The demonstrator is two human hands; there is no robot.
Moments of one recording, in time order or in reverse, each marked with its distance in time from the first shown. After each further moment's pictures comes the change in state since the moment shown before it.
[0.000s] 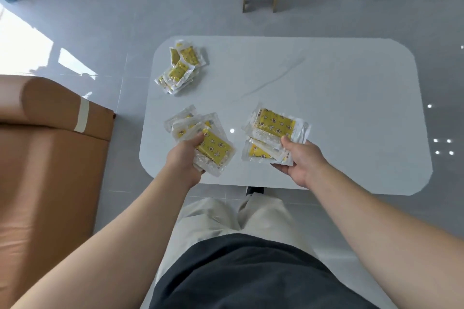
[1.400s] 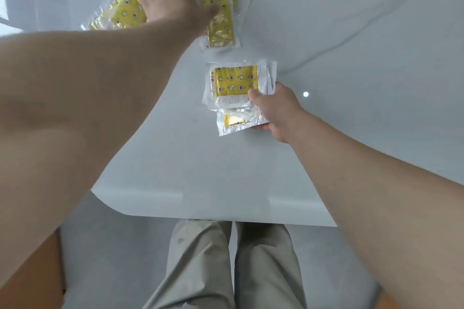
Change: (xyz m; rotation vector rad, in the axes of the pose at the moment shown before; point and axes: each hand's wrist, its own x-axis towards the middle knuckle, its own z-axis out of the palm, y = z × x) left_hand 0.429 0.174 0.173 1.552 0.354 0.733; right_hand 0.339 -0.039 0.206 -0.506 -0.019 0.062
